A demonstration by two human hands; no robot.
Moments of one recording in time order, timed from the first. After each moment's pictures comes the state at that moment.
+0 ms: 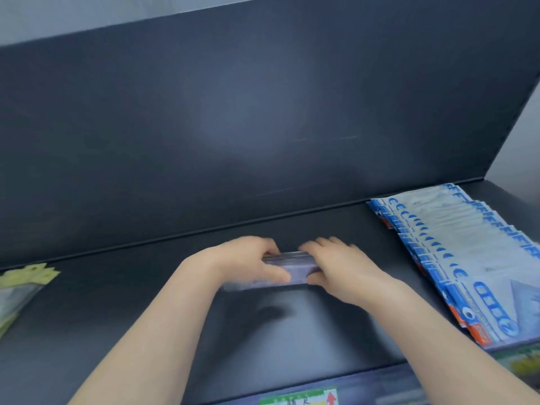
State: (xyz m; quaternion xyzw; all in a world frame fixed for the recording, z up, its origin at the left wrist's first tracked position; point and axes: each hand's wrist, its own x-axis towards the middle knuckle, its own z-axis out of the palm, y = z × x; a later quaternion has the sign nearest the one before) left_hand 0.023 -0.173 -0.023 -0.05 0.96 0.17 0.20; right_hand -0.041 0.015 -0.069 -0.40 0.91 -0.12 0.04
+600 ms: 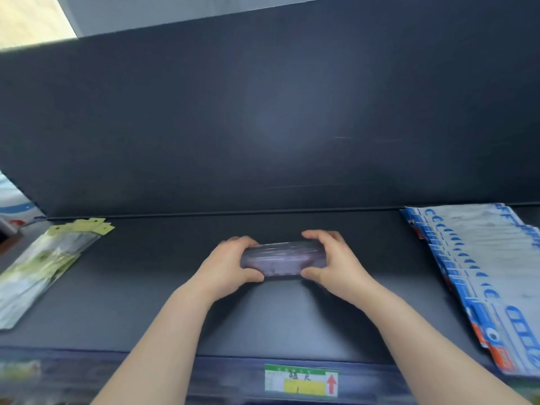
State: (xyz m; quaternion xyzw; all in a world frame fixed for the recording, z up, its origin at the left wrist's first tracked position) left_hand 0.103 -0.196 -0.067 -0.23 0.94 0.26 -0.03; right_hand -0.025 -0.006 -0.086 -0.34 0.81 -0.44 0.17
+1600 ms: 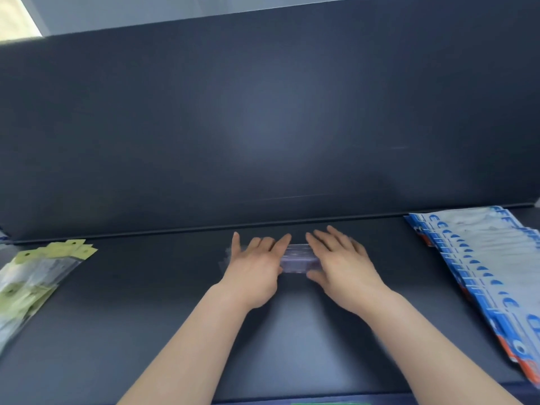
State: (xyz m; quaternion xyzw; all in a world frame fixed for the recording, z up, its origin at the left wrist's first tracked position) left_hand 0.060 -0.197 -0.072 -0.10 0.99 0.00 0.01; right_hand -0.028 -0.033 -0.077 -0.41 0.91 -0.10 0.01
